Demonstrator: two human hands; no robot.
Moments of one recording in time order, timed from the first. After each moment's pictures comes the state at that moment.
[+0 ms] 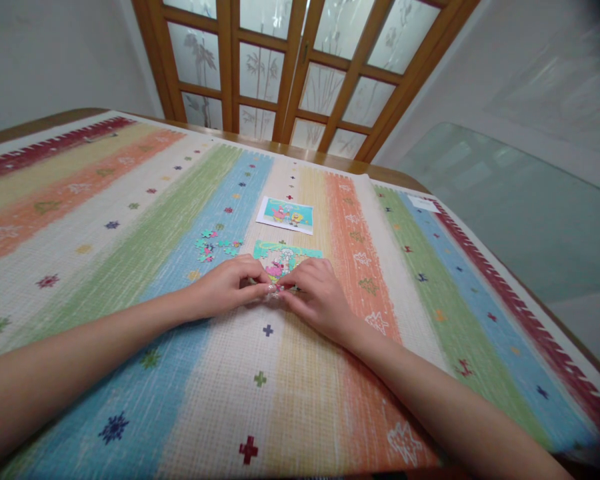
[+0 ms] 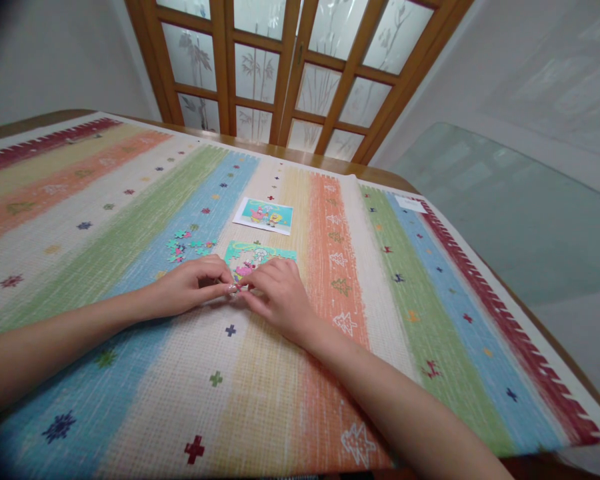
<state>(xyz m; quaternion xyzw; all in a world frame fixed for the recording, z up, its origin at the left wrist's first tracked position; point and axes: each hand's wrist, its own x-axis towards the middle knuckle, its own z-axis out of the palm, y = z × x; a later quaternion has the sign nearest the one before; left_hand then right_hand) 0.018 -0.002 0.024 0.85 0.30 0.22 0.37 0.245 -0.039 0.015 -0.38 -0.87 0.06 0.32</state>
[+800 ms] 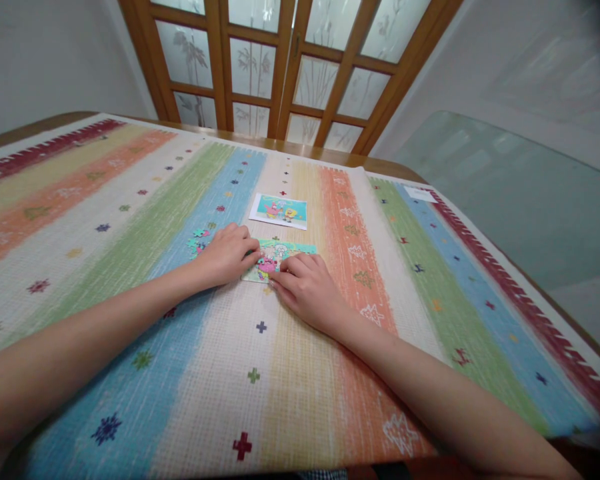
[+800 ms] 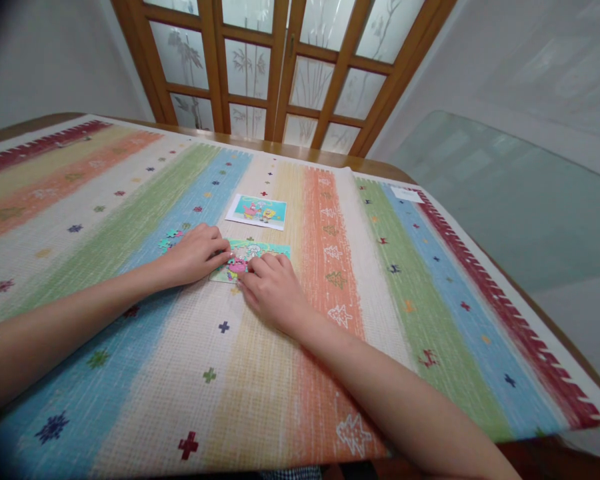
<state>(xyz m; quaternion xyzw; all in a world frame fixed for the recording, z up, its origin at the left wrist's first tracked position) 0.030 0.046 0.014 0.90 0.42 0.09 0.08 0.245 -0.036 0.009 -0.42 -0.89 -0.04 0.17</state>
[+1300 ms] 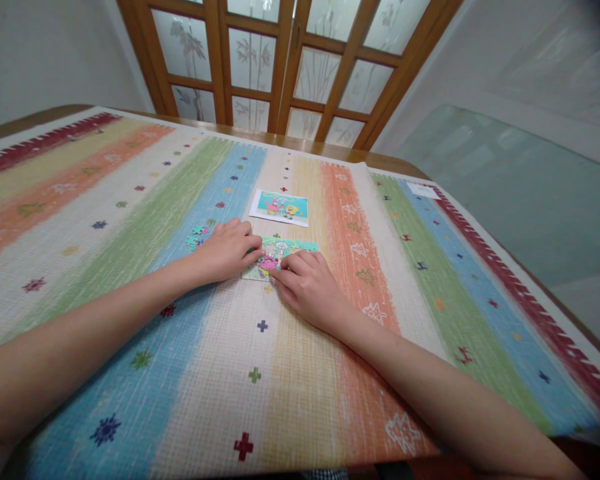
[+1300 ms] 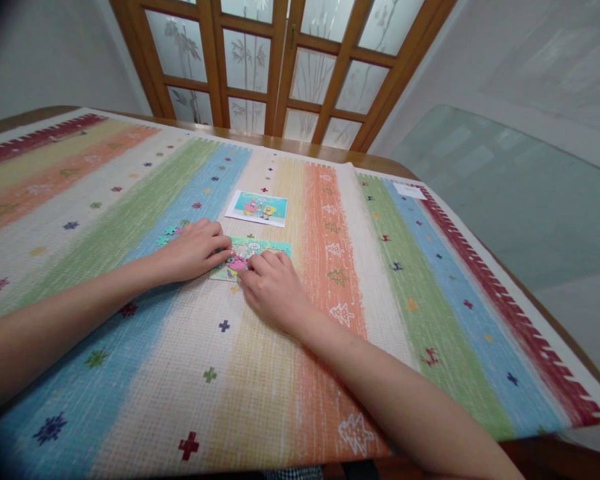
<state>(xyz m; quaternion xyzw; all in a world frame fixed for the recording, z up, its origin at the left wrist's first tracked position) 0.027 0.048 0.018 0.91 0.40 0.09 0.08 0.243 -0.036 0.009 -0.42 -0.89 -0.05 0.17</state>
